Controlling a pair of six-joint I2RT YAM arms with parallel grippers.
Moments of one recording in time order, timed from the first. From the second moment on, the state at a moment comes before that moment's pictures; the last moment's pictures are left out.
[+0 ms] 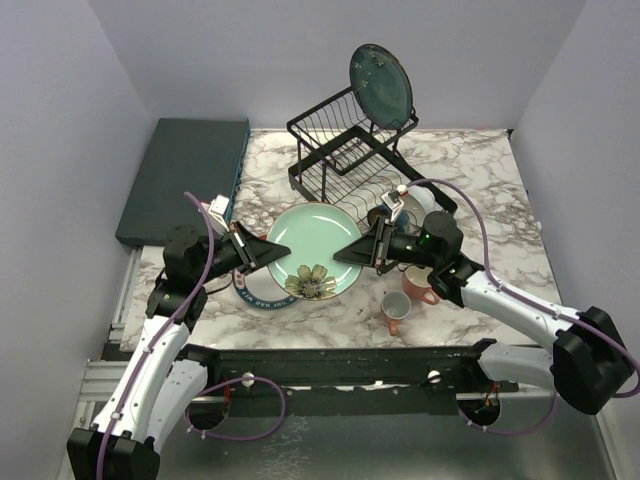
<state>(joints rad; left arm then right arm) -0.20 0.69 0.57 -0.06 0.75 -0.99 0.63 1.18 0.62 0.51 -0.68 1.08</state>
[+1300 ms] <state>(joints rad) -0.20 0.73 0.82 -0.44 0.58 -0.68 0.65 1.13 0.99 -0.15 -0.28 0.66</state>
